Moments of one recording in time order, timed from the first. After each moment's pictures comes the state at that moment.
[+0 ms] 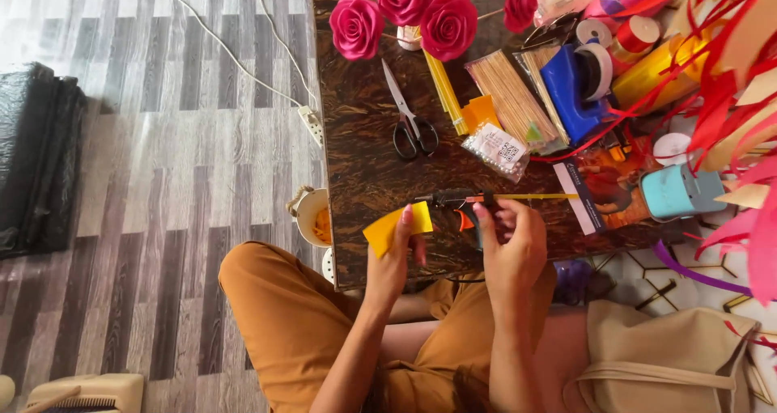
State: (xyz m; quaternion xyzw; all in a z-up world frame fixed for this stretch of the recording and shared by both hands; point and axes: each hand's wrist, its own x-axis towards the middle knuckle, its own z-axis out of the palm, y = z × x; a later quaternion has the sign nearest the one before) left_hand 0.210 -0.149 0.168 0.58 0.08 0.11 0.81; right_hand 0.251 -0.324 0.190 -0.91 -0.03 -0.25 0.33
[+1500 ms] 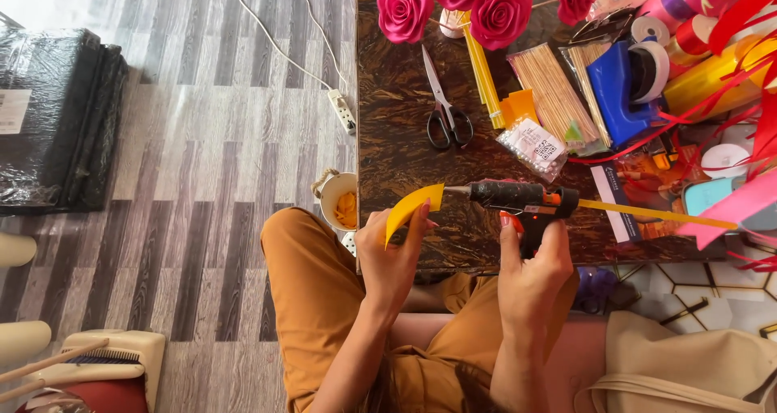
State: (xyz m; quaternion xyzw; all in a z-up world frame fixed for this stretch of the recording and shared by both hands) left_hand 0.184 -0.124 0.231 0.77 0.13 0.32 0.54; right_hand 0.206 -0.290 0.251 -0.93 -0.03 -0.23 0.28
